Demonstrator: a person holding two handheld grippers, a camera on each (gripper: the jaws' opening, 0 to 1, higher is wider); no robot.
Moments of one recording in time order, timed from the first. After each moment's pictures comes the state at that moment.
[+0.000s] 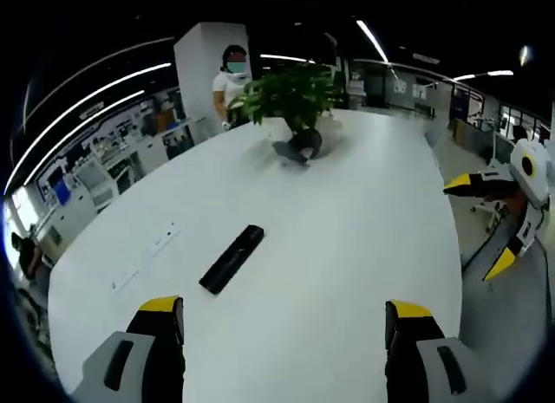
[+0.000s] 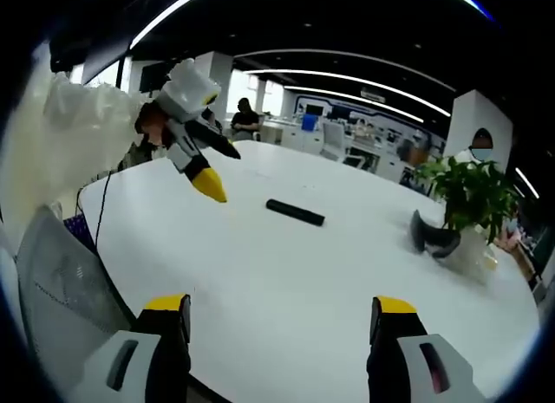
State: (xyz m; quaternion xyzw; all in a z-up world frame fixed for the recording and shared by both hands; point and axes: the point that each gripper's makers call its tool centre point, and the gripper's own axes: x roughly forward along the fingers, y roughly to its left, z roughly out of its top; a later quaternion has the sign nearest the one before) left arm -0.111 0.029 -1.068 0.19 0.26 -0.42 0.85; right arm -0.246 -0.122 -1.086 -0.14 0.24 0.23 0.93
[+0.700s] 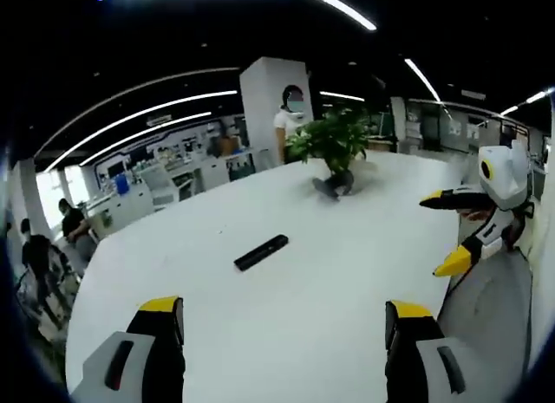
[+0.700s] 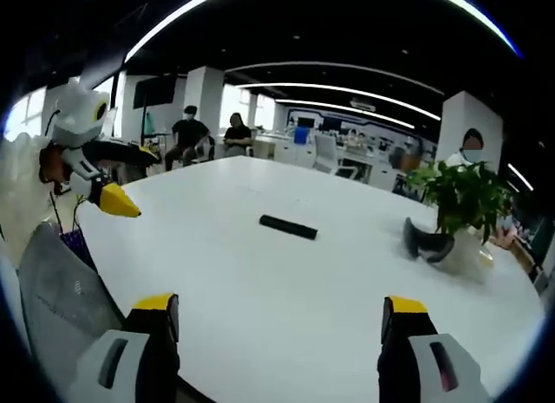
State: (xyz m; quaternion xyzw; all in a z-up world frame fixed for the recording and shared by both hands) left arm -0.223 0.082 -1.038 0.13 0.18 -0.28 0.93; right arm -0.244 -0.127 -1.070 -0.11 0.21 0.22 0.95
